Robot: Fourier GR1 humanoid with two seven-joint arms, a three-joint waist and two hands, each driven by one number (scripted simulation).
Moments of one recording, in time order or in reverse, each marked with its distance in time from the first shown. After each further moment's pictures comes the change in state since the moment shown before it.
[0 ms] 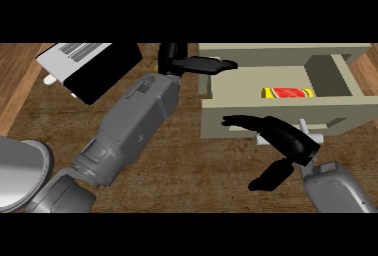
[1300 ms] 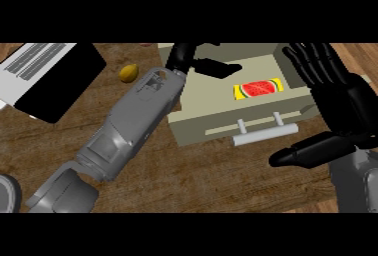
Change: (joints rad) left arm -0.079 -0.005 -0.080 0.080 -0.280 0.010 0.278; right arm -0.089 0.162 -0.378 -0.200 -0.494 -0.168 0.019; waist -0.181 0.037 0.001
